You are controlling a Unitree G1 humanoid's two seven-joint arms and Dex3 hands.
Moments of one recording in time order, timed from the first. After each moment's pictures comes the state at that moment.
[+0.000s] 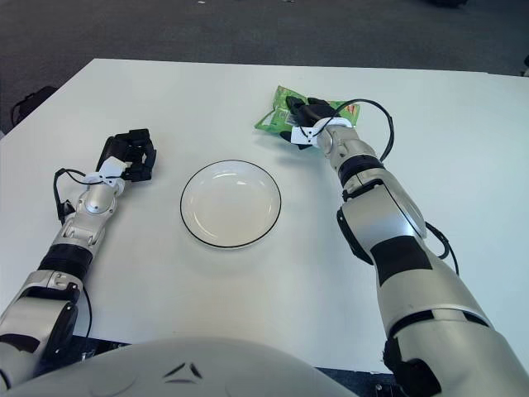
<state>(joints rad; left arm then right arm) -0.34 0.31 -0.04 0.57 0.24 -0.43 0.15 -1.08 -0.35 0.51 1.36 -0.73 -0.26 -0.08</state>
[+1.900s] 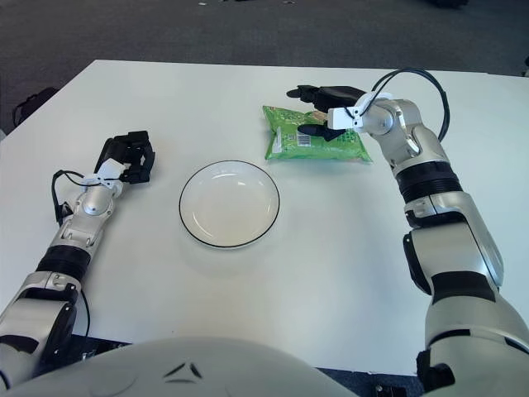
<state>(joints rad) -0.35 0.31 -0.03 0.61 0.25 -0.46 0.13 -0.87 -0.68 0.33 0.63 -0.56 -0.40 0.38</state>
